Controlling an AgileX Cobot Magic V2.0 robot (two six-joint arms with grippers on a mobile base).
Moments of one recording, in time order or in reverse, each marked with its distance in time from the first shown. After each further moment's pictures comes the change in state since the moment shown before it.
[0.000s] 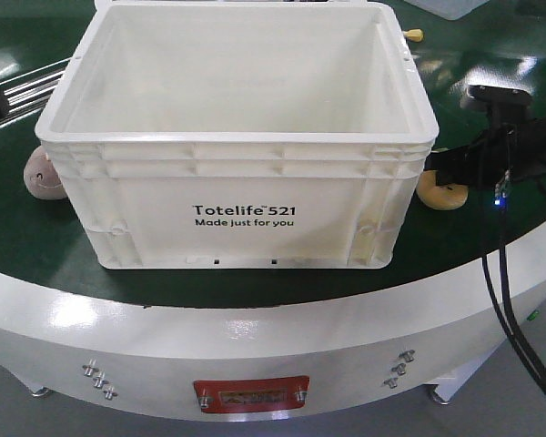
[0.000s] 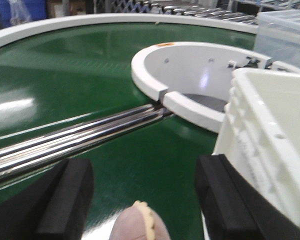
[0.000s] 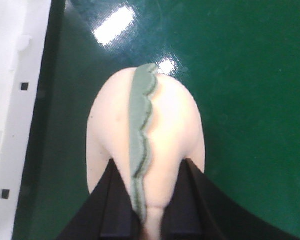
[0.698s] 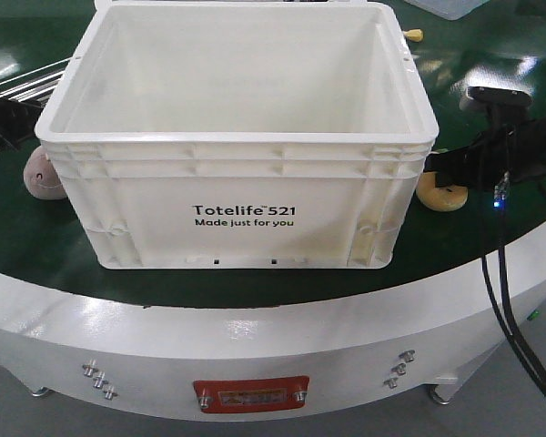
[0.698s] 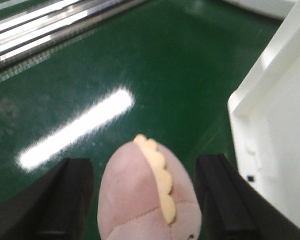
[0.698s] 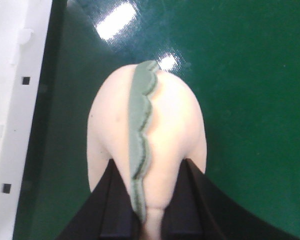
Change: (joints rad) left arm 0.059 0.481 -0.376 0.070 0.397 0.001; right arm 0.000 0.000 0.000 0.000 0.016 -0.002
